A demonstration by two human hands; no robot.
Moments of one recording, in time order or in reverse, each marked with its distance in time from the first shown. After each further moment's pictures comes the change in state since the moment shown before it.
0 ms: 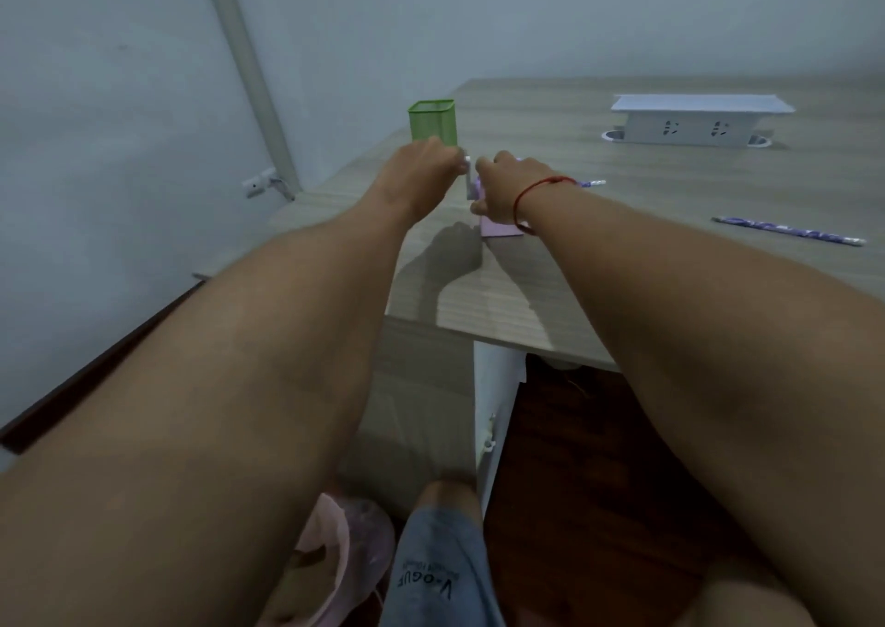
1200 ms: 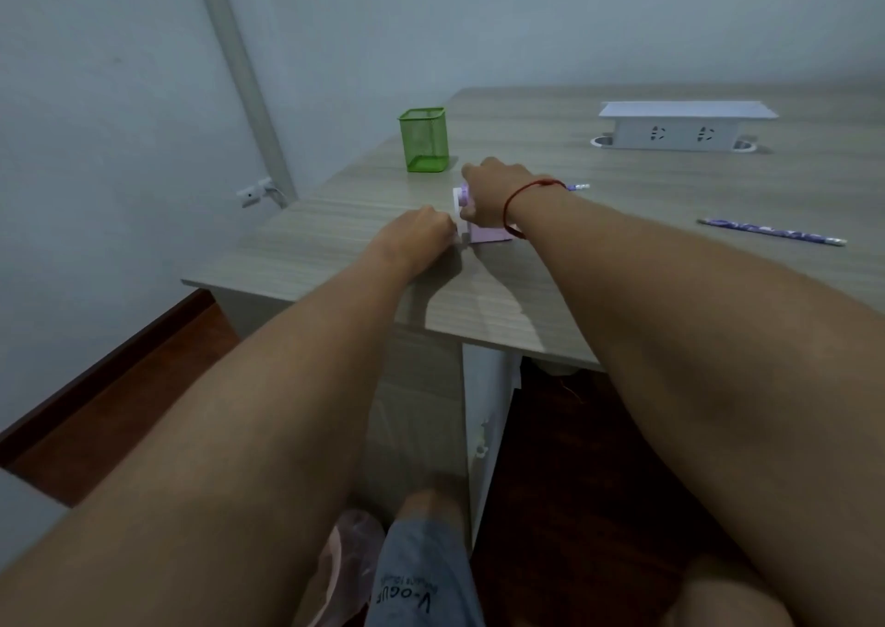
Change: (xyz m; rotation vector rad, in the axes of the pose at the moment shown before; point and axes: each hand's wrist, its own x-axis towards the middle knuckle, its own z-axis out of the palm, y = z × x) left_hand -0.033 0.025 0.029 -0.068 -0.317 -0.109; right_hand -0.001 -0.001 0.001 -0.008 0.005 -0.026
